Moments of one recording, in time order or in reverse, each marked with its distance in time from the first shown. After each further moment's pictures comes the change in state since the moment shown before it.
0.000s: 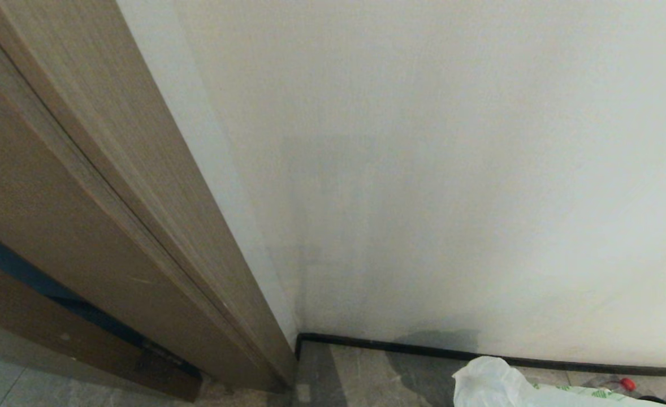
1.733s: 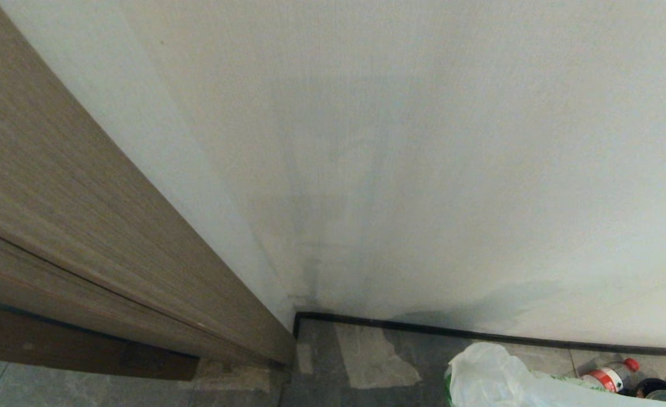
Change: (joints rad) left arm 0.000 0.000 0.000 0.000 0.000 0.002; right arm 0.000 0.411 -0.532 0.597 -0.002 -0.102
